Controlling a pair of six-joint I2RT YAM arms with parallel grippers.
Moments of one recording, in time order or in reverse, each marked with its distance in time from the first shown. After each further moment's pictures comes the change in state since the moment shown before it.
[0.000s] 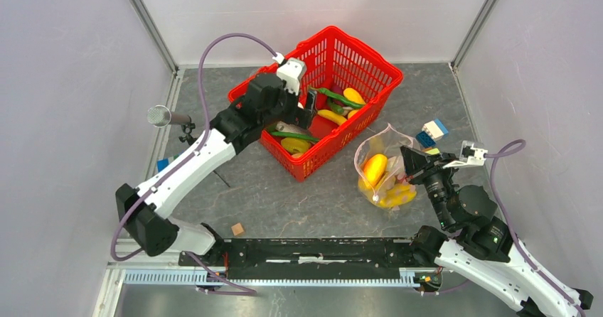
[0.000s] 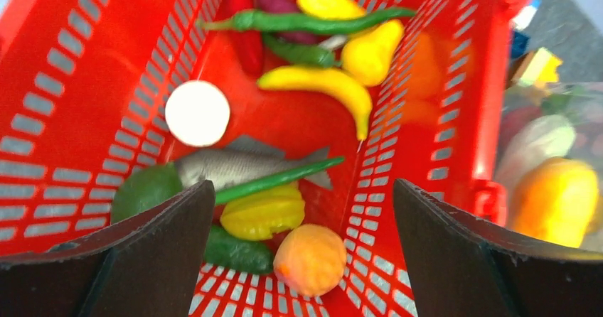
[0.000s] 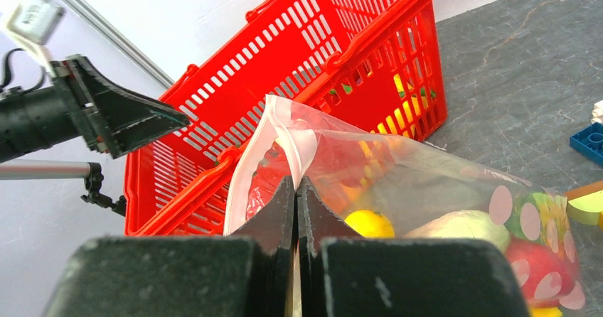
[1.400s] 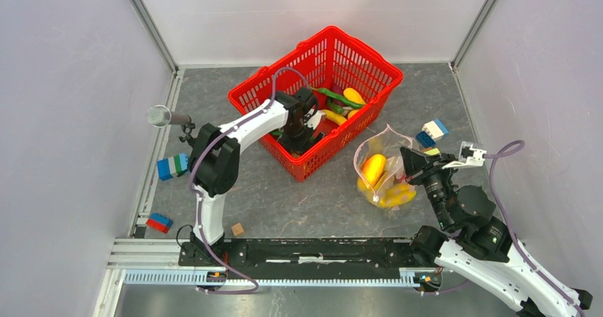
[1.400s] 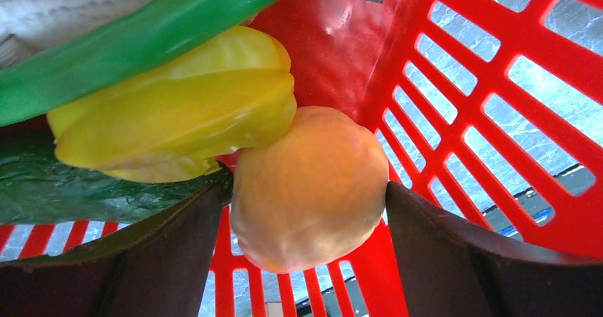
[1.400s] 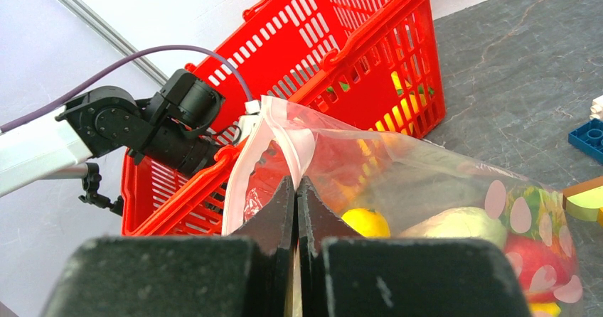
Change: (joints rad) left arm 0.063 0.623 0.274 -0.631 0.243 0.074; right arm 0.000 -0.006 -0.011 -0.003 0.004 0.007
